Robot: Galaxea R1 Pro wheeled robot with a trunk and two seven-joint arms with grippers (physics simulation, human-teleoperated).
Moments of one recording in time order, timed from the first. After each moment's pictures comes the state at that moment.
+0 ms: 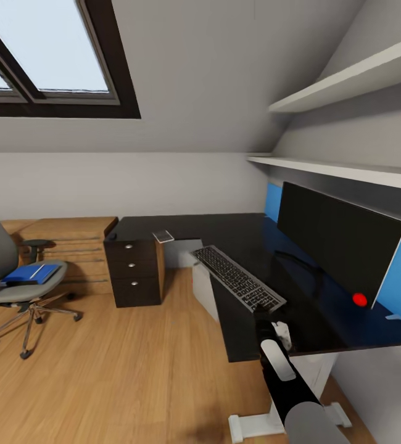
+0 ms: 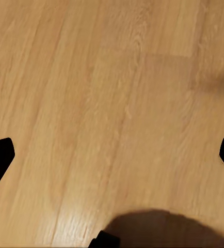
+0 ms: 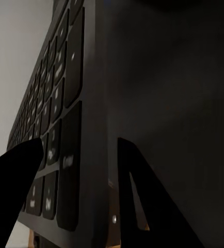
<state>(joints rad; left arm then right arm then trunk) -0.24 -0.04 -0.74 -0.22 0.83 -0.27 0.47 -0.56 0.17 -0.11 -0.73 -1.16 -0.23 -0.11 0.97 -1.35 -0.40</state>
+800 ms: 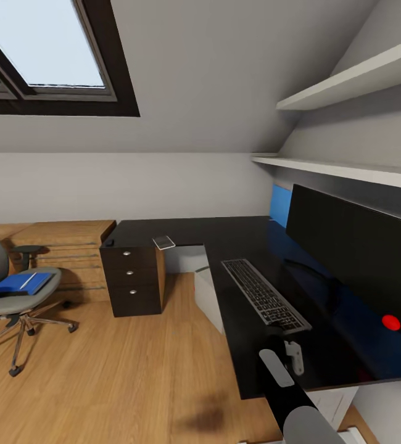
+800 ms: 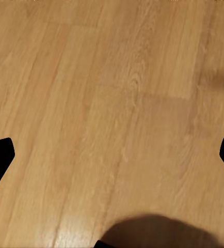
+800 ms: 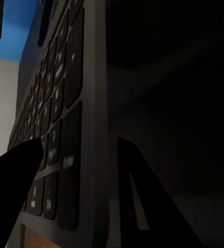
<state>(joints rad) -0.24 -0.04 -0.74 -0.22 0.84 -0.31 0.47 -0.56 0.17 -0.10 -0.62 -1.26 -0.56 -0.15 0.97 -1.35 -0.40</state>
